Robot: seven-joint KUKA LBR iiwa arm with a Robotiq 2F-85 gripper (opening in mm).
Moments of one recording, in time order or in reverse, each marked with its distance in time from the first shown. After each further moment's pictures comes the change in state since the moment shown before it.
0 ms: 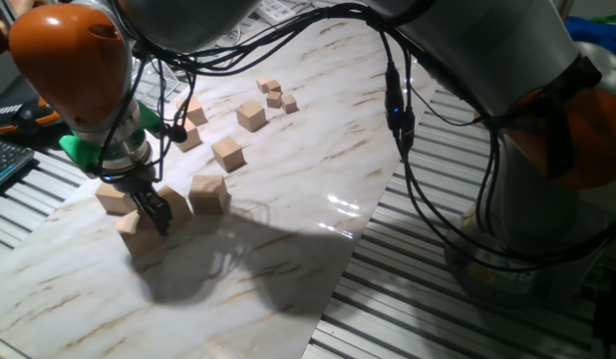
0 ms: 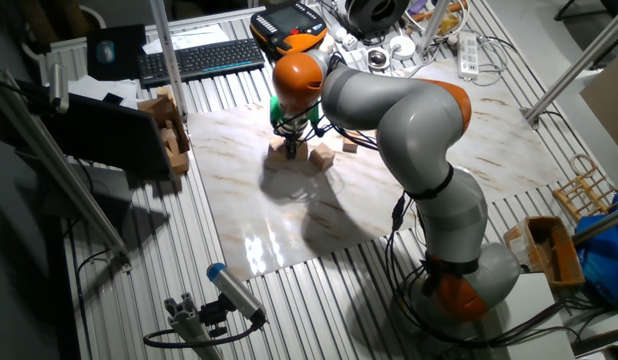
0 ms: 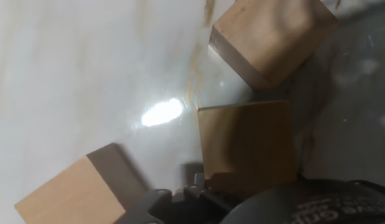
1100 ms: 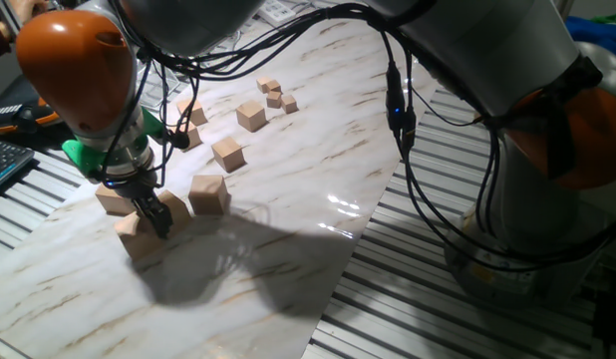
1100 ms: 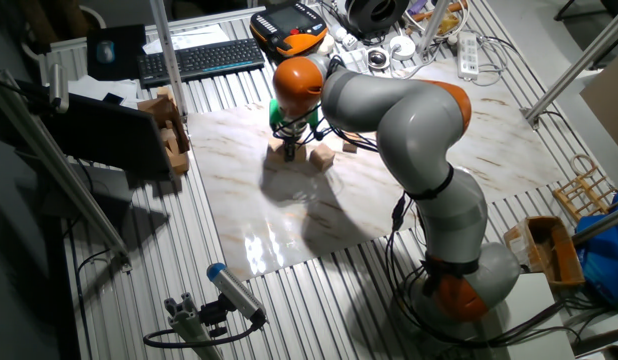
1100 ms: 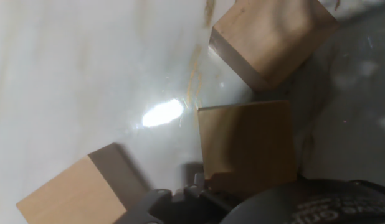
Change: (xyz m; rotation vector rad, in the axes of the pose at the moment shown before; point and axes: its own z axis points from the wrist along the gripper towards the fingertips) arm 0.006 -0.003 0.009 -0.018 0.021 0.014
